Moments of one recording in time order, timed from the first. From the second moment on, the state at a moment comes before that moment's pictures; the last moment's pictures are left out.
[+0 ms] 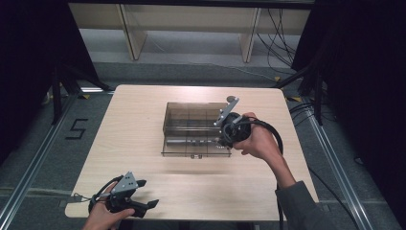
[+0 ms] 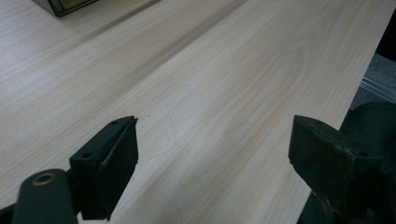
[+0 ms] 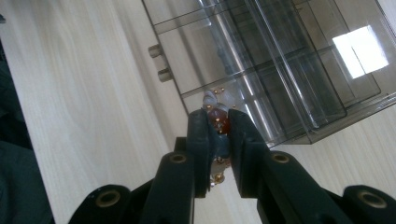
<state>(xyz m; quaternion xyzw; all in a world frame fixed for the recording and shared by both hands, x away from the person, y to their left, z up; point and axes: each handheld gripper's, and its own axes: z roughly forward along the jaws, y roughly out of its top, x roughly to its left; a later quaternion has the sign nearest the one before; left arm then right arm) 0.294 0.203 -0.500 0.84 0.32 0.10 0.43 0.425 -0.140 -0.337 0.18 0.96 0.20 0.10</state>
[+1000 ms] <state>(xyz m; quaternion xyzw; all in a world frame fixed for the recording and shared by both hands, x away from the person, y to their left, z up) 0.294 0.203 -0.500 0.84 0.32 0.10 0.43 0.470 -0.127 -0.377 0.21 0.96 0.15 0.06</state>
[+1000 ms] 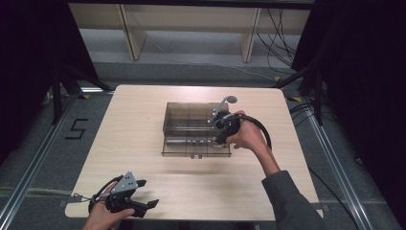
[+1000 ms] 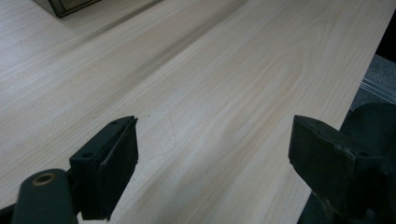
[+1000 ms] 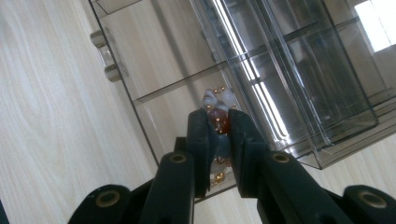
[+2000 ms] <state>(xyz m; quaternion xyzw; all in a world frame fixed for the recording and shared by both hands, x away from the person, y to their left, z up) 0.294 0.203 -0.500 0.84 0.32 0.10 0.42 0.463 -0.142 -0.372 0.23 0.95 0.18 0.10</state>
